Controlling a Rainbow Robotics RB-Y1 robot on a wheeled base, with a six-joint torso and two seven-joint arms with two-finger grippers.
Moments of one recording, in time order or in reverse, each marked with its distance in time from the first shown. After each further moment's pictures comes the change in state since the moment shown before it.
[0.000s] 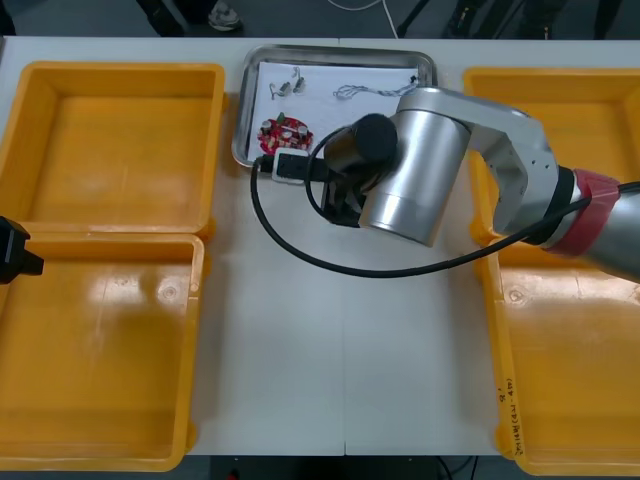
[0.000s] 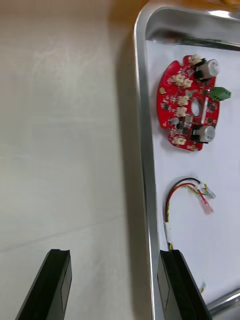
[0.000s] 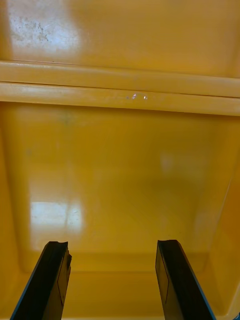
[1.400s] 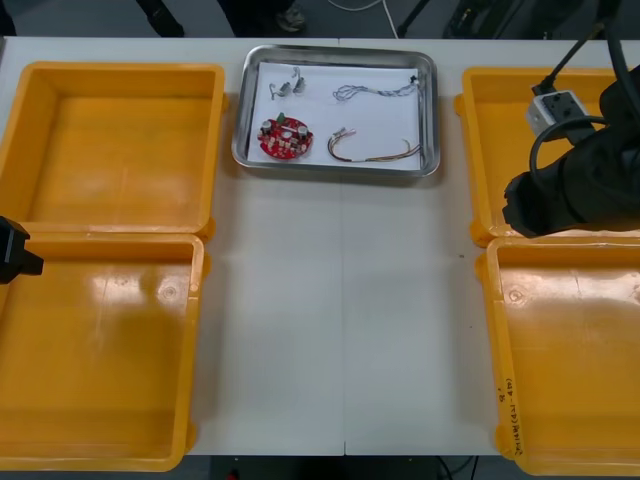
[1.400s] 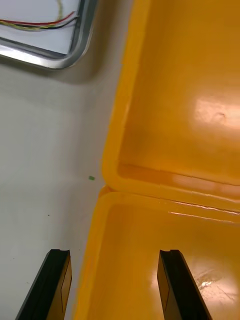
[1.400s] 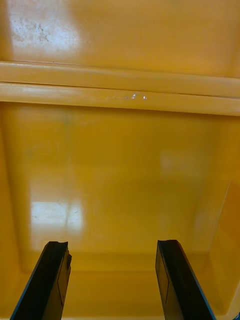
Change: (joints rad) right arm 0.532 -0.168 -0.853 -0.528 -0.204 0.695 -0.710; left arm 0.000 0.000 0.000 -0.001 -0.001 0.000 0.000
